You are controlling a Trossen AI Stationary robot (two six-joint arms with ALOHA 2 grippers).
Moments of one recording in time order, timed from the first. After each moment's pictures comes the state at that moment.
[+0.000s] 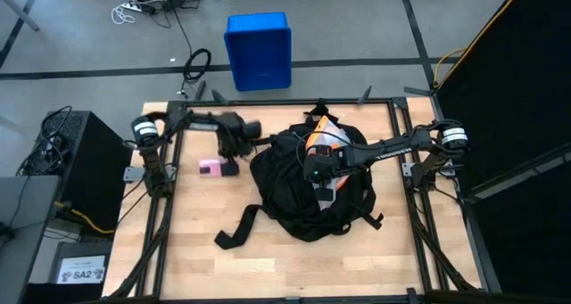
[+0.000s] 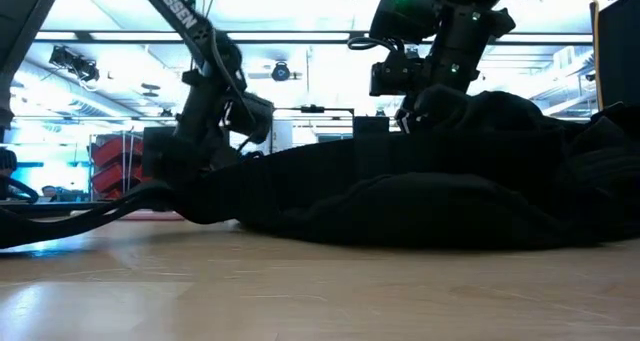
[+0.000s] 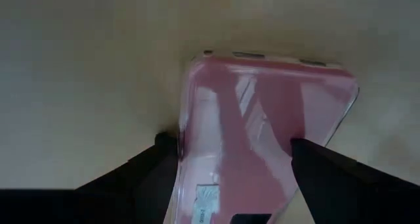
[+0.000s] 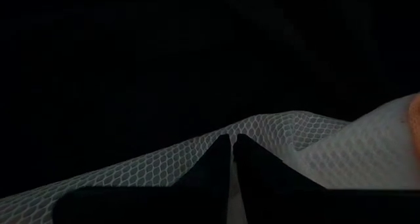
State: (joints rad) left arm 0.43 1.86 1.07 -1.04 0.04 0.26; right arm 0.01 1.67 1.04 -0.51 0.19 -0.01
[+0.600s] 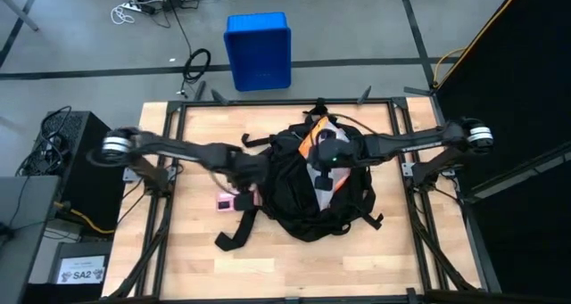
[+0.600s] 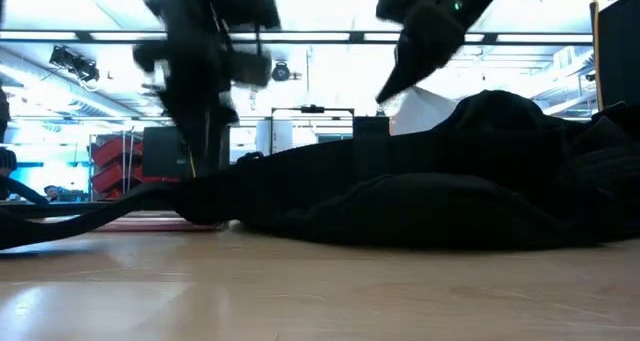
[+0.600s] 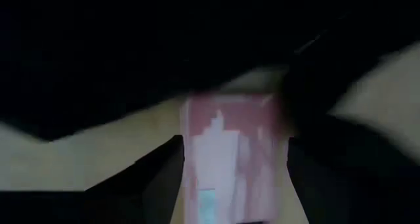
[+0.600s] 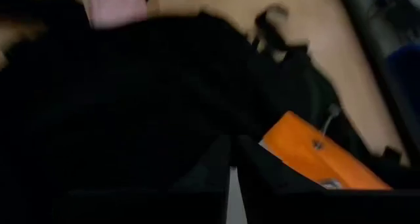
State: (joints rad) left arm -0.02 1.55 1.07 -0.79 0.09 -0.15; right arm 0.02 1.43 1.05 -0.41 0.27 -0.03
